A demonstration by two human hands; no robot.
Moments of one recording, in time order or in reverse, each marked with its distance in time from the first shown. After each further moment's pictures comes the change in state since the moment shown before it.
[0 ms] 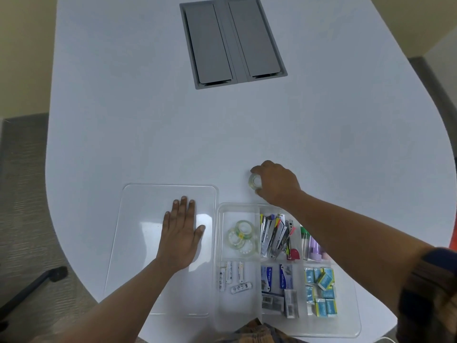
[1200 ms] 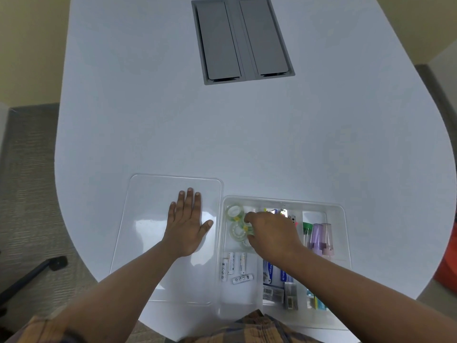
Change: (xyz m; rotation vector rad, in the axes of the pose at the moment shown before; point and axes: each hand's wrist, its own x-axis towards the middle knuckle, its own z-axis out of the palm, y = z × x) left_hand 0.005 -0.005 0.006 0.067 -0.067 -0.003; right_hand -0.114 -0.064 0.023 -0.006 -0.095 -0.079
